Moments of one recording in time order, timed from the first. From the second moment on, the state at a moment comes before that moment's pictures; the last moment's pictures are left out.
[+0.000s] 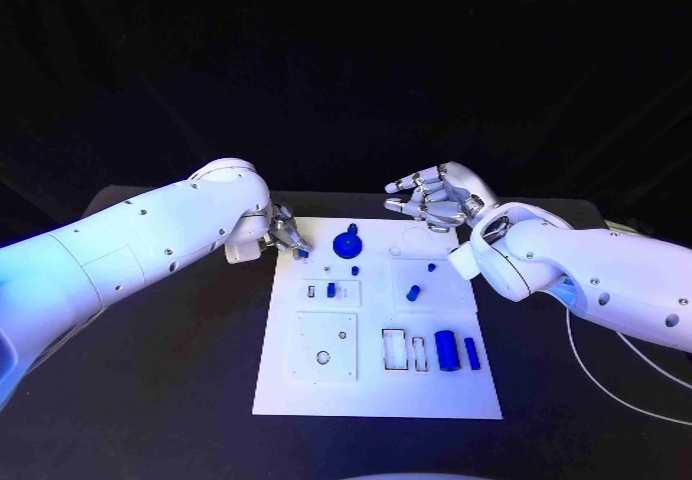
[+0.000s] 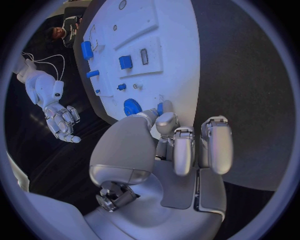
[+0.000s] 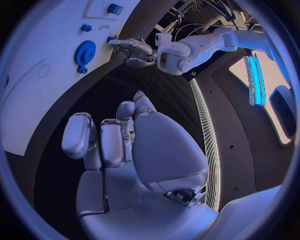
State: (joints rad) left arm 1.39 -0.37 -0.03 1.00 -1.04 0.34 -0.60; left_hand 1.28 -0.01 0.40 0.22 0.16 0.92 0.05 0.50 0.75 1.31 -0.02 1.11 1.04 1.47 -0.08 1.57 1.31 0.03 1.46 0.03 1.45 1.31; right arm 1.13 -0.94 0.13 1.63 -0.79 -0.51 0.09; right_hand 1.49 -0.01 -0.07 0.22 0.24 1.00 0.14 0.08 0.07 1.23 0.05 0.82 0.93 1.47 -0.02 1.31 1.19 0.08 1.29 0.09 1.34 1.12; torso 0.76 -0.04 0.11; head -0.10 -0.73
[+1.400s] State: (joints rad) left arm 1.35 -0.61 -0.05 1.35 -0.95 0.15 -0.50; left_hand 1.15 -0.12 0.57 0.15 0.31 0.95 0.04 0.52 0.79 1.34 -0.03 1.13 1.06 1.47 -0.08 1.57 1.31 0.03 1.46 0.03 1.45 1.31; right arm 1.12 -0.94 0.12 1.62 -0.79 -0.51 0.09; right_hand 1.49 0.00 -0.07 0.22 0.24 1.00 0.14 0.08 0.07 1.23 0.05 0.82 0.93 1.47 -0.02 1.31 1.19 0.08 1.29 0.09 1.33 1.12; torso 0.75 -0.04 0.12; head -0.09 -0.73
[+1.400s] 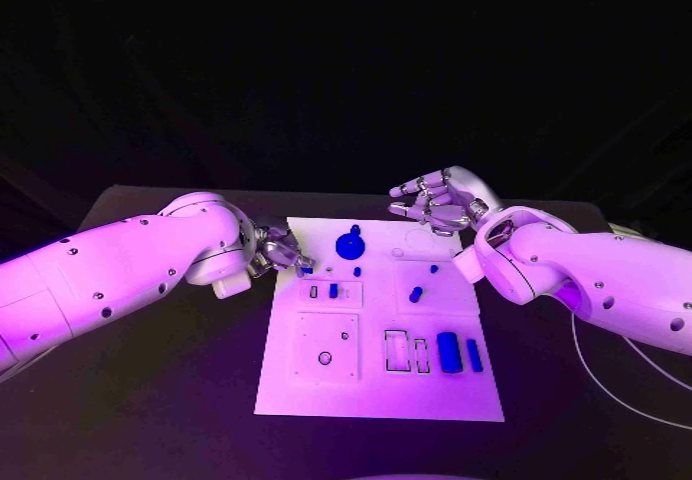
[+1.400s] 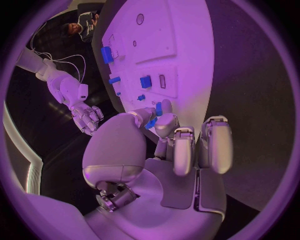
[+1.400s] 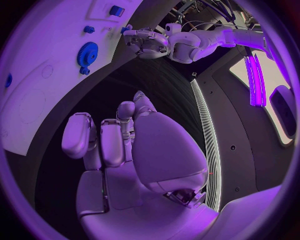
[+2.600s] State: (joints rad) left arm 1.31 -0.62 -0.05 1.41 -1.08 0.20 -0.50; left_hand 1.14 -0.13 0.59 0.13 0.31 0.96 0.05 0.51 0.78 1.35 -0.03 1.13 1.07 1.47 -0.08 1.57 1.31 0.03 1.46 0.03 1.46 1.31; right arm 1.12 -0.95 0.12 1.62 -0.79 -0.51 0.09; right_hand 1.49 0.00 -0.07 0.22 0.24 1.00 0.14 0.08 0.07 1.23 0.05 0.82 0.93 1.47 -0.02 1.31 1.19 0.09 1.28 0.09 1.33 1.12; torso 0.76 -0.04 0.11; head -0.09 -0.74
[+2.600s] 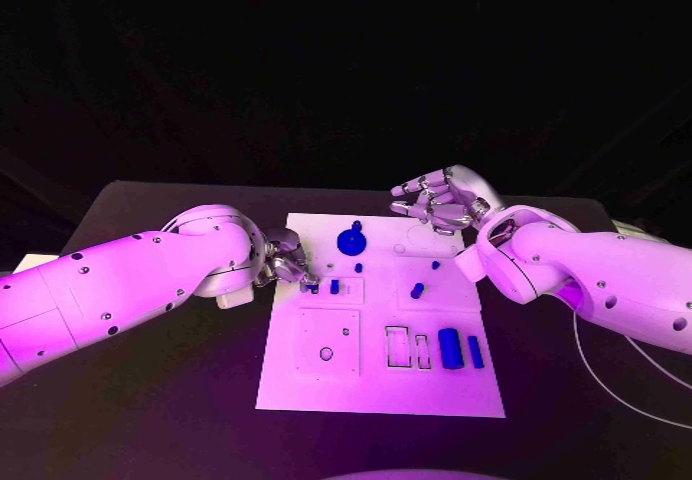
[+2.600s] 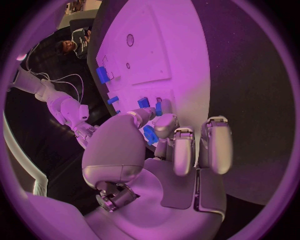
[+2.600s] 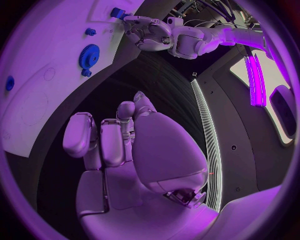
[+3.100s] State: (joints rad) left arm 1.32 -0.61 -0.05 1.41 -1.09 0.23 -0.52; left_hand 1.13 -0.13 0.59 0.13 0.31 0.96 0.05 0.52 0.78 1.35 -0.03 1.14 1.07 1.47 -0.08 1.57 1.31 0.03 1.46 0.03 1.46 1.31; right arm 1.12 -0.95 0.12 1.63 -0.79 -0.50 0.09; right_hand 1.49 0.00 -0.07 0.22 0.24 1.00 0.14 0.08 0.07 1.23 0.05 0.82 0.93 1.47 -0.02 1.31 1.19 0.09 1.28 0.09 1.33 1.12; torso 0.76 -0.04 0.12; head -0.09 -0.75
